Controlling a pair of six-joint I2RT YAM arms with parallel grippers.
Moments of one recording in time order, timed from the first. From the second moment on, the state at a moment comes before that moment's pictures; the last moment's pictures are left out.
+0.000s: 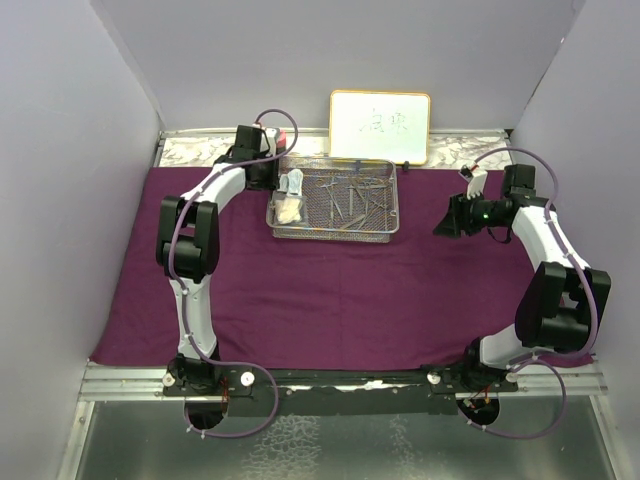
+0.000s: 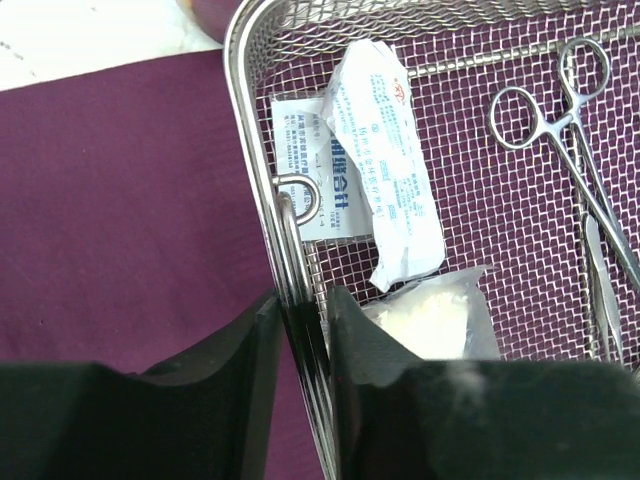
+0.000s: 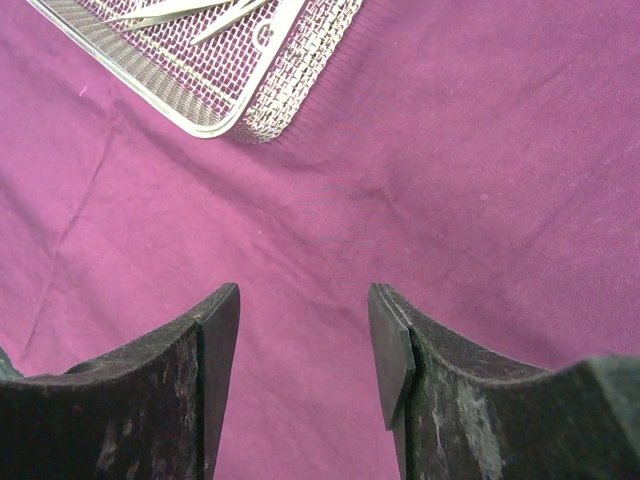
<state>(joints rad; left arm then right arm) -0.19 2.09 1.63 -0.38 0.20 -0.06 -0.20 1.50 1.08 -0.63 -0.77 -0.41</state>
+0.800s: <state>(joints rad) -0.12 1.95 1.41 -0.28 0.15 -0.13 -0.20 1.49 1.06 -0.63 -0.77 -0.41</state>
